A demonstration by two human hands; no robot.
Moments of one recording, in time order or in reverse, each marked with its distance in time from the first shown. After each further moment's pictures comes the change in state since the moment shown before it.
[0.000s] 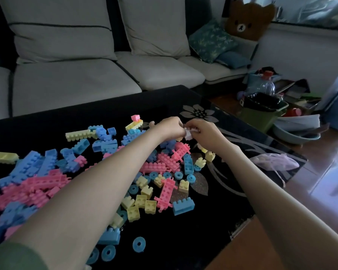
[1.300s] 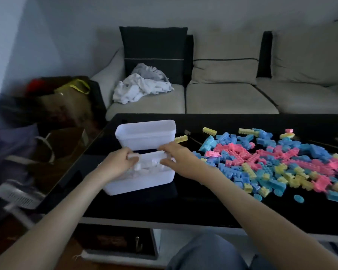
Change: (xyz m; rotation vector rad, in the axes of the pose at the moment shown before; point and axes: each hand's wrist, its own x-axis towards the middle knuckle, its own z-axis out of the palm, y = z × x) left_hand -0.556 -0.264 -0.119 -0.096 0.496 -0.787; right_hand -0.225 -0.449 0.113 0.312 -0.479 -0.826
